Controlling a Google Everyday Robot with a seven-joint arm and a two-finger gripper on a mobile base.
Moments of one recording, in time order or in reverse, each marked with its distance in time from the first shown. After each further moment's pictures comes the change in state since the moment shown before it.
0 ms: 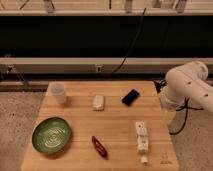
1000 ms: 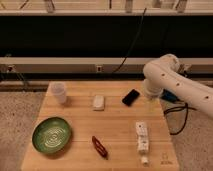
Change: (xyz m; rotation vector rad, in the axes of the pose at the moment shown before) arm -0.071 -0.057 0.022 0.029 -0.015 -0.128
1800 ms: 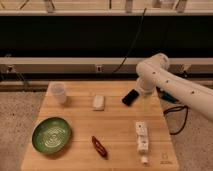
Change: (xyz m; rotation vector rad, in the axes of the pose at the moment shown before) arm -0.017 -0.027 0.026 -0.006 -0.005 -0.117
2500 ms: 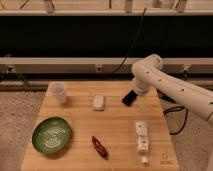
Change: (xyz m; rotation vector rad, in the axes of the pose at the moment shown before) arm -0.006 -0.022 0.030 -0.006 -0.003 -0.076
